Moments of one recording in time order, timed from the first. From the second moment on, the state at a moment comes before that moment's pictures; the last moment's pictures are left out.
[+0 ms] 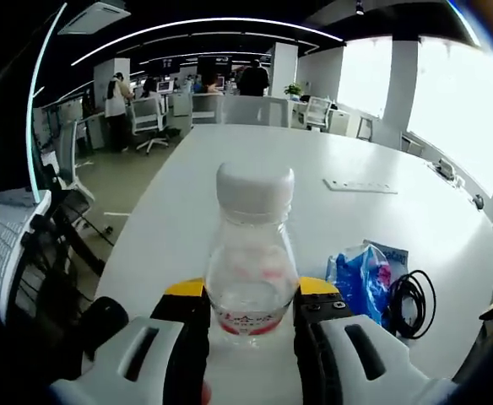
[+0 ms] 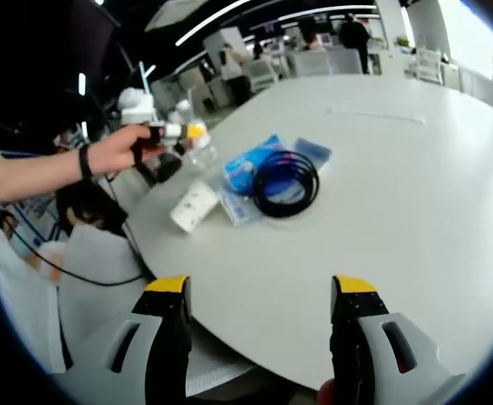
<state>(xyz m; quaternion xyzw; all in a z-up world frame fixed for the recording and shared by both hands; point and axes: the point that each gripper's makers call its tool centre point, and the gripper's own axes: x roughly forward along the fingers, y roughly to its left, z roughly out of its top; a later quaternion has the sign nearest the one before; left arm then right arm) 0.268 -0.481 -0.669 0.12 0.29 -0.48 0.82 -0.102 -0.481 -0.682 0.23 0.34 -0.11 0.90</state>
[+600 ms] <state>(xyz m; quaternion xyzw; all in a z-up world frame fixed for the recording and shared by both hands) 0.261 -0.485 -0.677 0.13 0.26 -0.48 0.83 -0.100 -0.484 -0.682 0.23 0.34 -0.11 0.91</state>
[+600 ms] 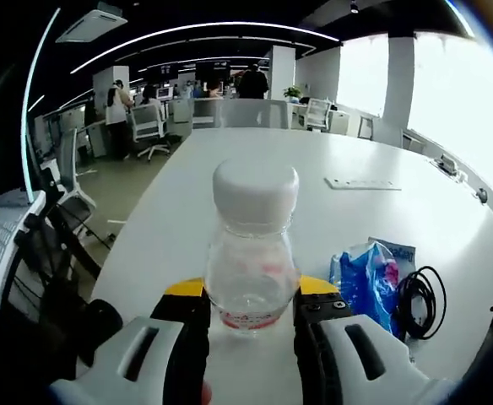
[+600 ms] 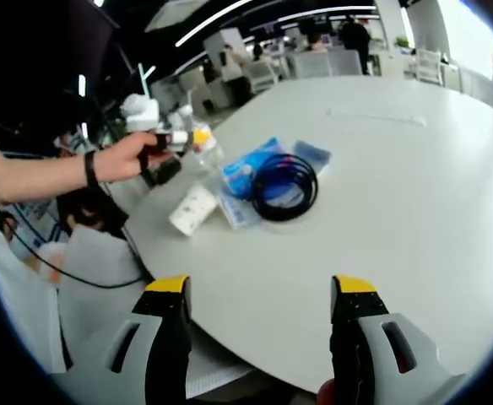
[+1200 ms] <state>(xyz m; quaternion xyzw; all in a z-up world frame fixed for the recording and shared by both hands) 0.265 -0.488 -0.678 0.13 0.26 -0.46 0.84 -0.108 -0.481 -0.685 0.24 0.34 -0.12 0.90</state>
